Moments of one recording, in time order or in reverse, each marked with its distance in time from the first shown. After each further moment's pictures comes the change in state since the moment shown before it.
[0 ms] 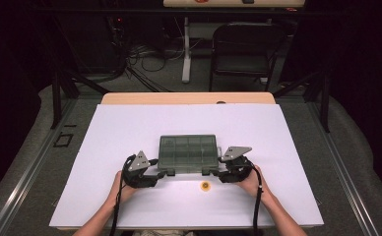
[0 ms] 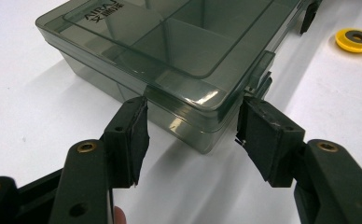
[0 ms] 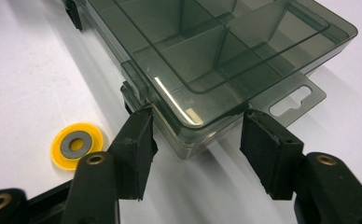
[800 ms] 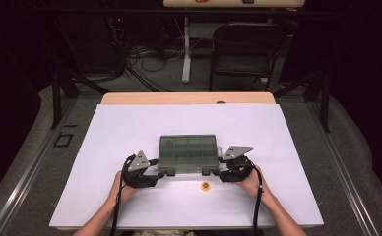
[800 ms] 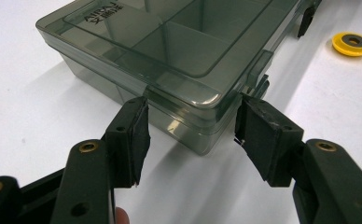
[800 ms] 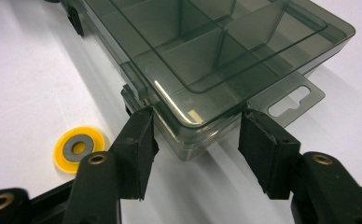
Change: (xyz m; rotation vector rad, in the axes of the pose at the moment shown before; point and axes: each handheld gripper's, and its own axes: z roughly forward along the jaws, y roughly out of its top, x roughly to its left) left arm 0.000 0.000 -0.001 -0.009 -0.003 -0.004; right arm -0.001 -0.001 -0.001 -0.016 0.009 0.024
